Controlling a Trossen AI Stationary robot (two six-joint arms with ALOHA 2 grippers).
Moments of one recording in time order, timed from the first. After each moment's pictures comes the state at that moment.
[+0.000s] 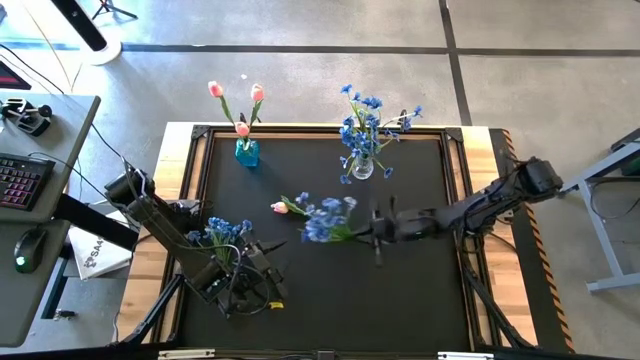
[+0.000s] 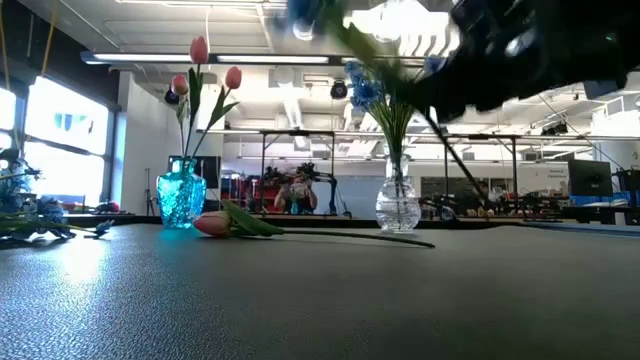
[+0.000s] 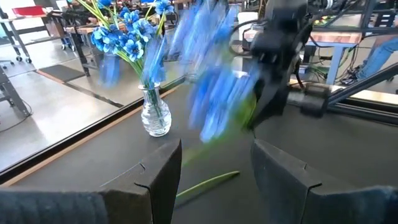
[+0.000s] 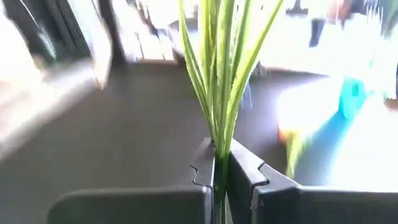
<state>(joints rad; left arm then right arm) -0.77 1.62 1.14 -0.37 -1.35 -0.77 0.25 1.44 0.43 0.81 0.17 0.00</state>
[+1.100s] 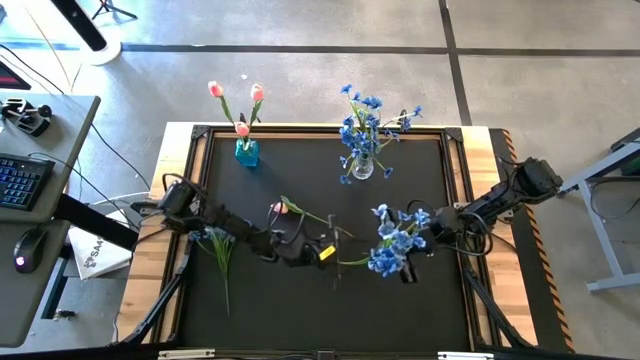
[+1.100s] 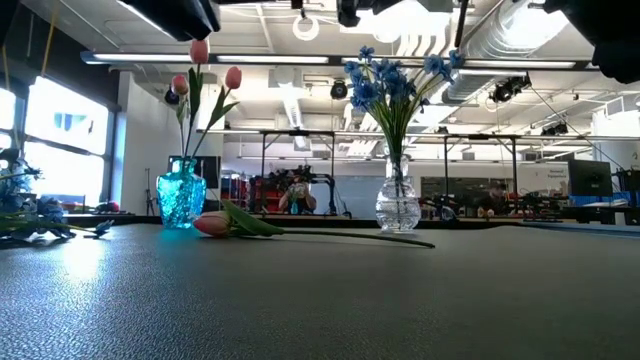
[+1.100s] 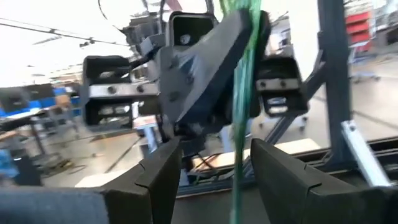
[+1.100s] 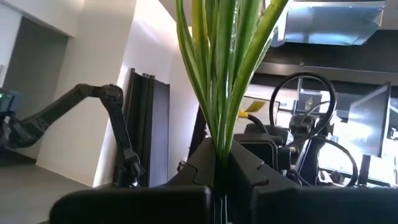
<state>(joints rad) -0.34 2.01 1.15 1.03 -0.40 0.29 0.38 1.44 0.39 1.50 -0.08 -0.21</state>
